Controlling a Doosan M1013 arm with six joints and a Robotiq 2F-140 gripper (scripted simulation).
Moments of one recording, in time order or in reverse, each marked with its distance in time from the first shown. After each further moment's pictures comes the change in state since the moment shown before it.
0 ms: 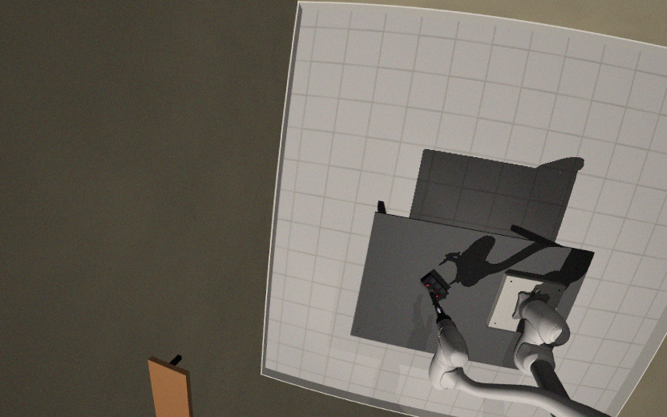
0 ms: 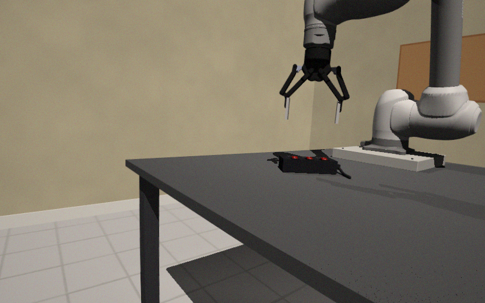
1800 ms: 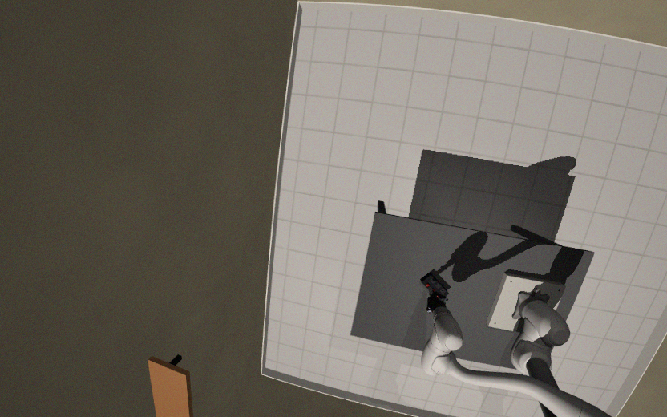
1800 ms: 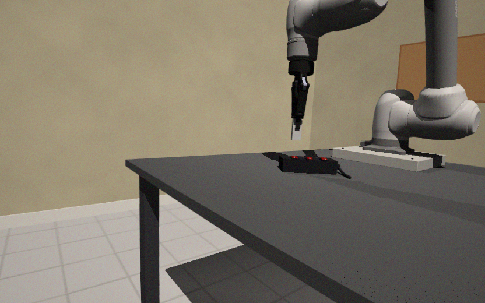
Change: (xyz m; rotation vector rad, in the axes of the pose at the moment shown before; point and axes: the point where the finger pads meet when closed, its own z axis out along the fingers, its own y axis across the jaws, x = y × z) arm -0.001 -0.040 0.037 -0.001 -0.036 -1.861
